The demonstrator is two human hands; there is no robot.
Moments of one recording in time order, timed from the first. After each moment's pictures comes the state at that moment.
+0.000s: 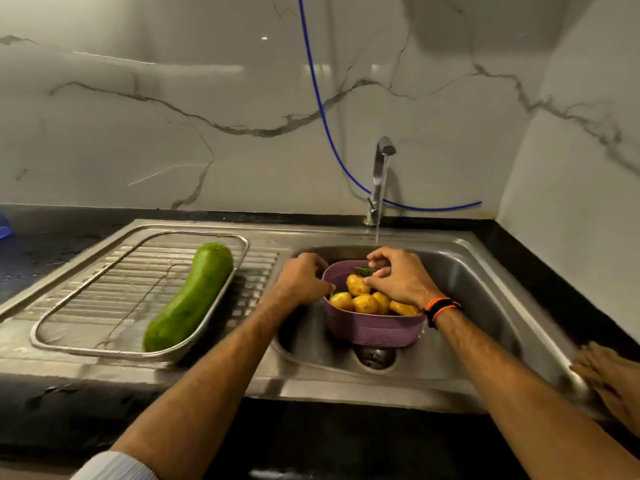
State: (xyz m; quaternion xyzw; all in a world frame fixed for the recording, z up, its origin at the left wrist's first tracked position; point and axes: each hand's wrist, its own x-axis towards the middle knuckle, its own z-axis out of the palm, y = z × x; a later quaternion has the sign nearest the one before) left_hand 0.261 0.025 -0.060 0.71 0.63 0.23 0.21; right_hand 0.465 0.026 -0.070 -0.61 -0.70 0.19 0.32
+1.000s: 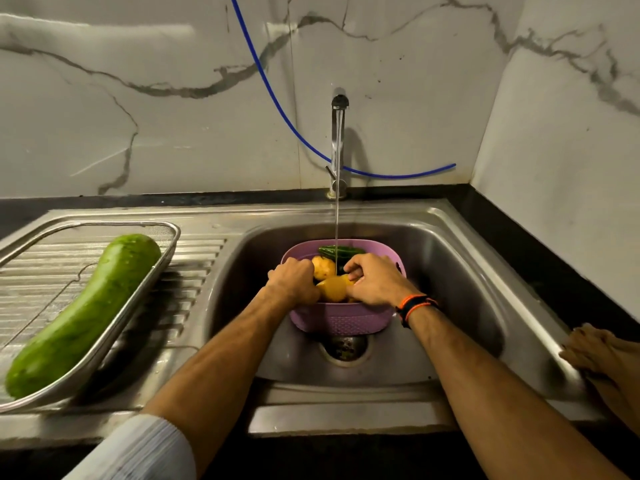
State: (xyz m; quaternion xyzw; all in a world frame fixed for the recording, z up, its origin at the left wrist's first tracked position) left_hand 0.334 0.091 -0.128 0.77 0.64 0.00 0.09; right_hand 0.498 0.059 -0.127 -0.67 -0.68 0.21 0.20
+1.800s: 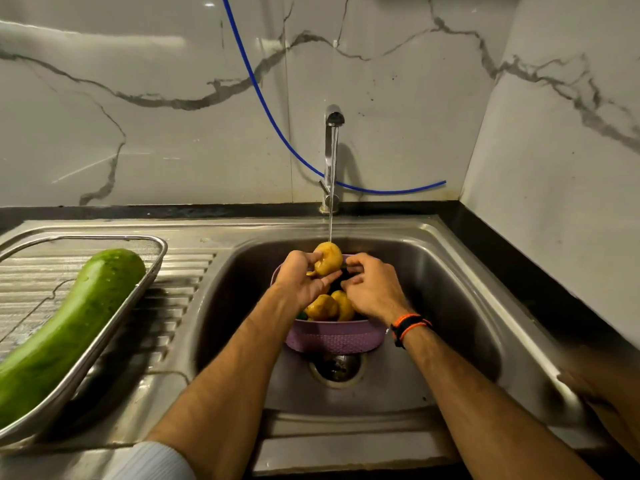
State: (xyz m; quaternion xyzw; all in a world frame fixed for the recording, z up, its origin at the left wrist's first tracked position) left_hand 0.363 0.111 -0.110 0.19 0.39 0.47 0.77; right_hand 0.494 0.063 -0.125 -0.68 -0.61 0.22 0.36
